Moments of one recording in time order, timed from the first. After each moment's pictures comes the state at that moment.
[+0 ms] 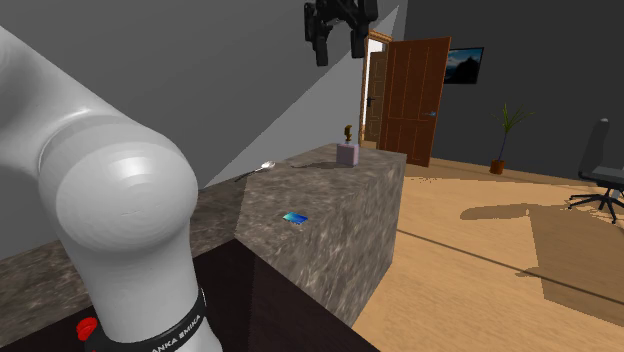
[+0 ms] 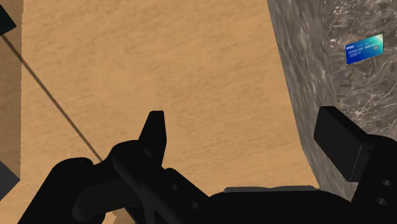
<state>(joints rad) -0.02 -0.74 -0.02 -2.30 -0.10 1.61 0.17</state>
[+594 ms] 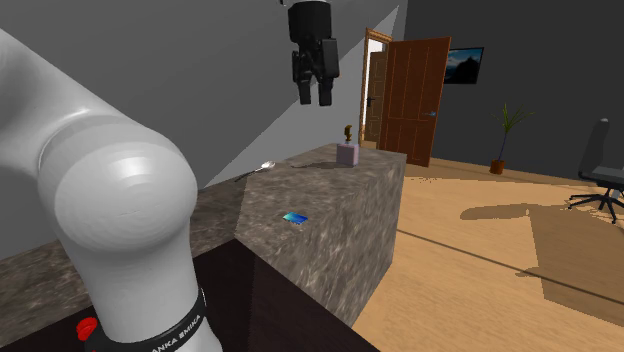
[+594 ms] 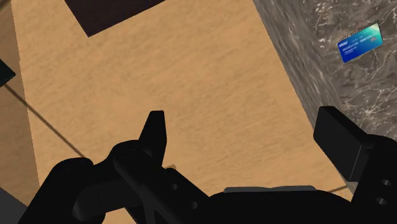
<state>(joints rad) -0.03 -0.76 0.09 -2.48 0.00 1.75 0.43</state>
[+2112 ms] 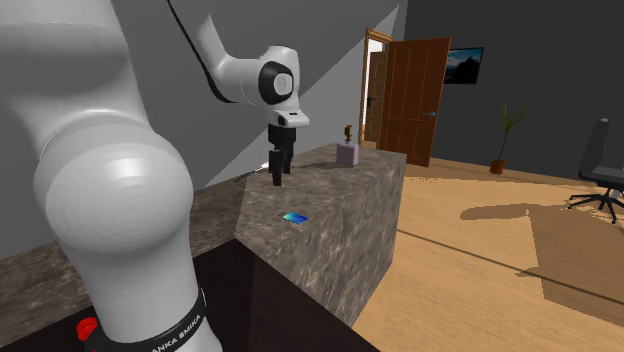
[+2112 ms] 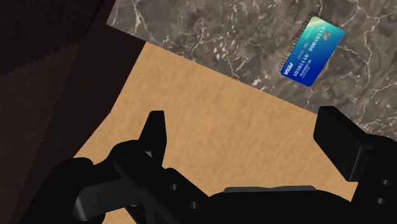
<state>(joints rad) -0.07 -0.15 0.54 -2.56 0.20 2.44 1.30</state>
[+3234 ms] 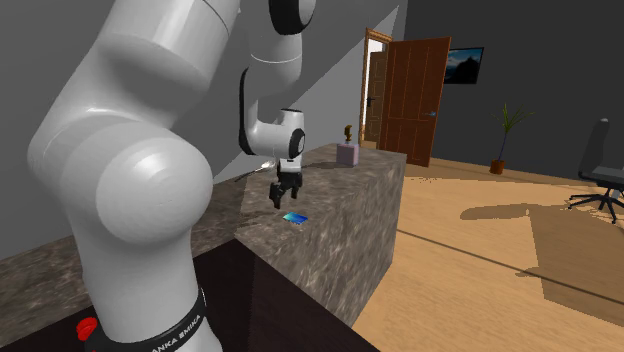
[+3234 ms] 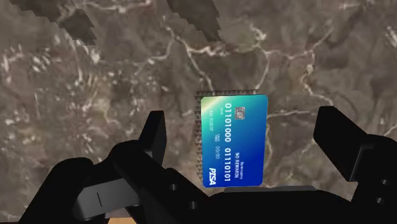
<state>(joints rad) 0.16 0.58 0.36 -2.13 -0.17 2.74 2.04</state>
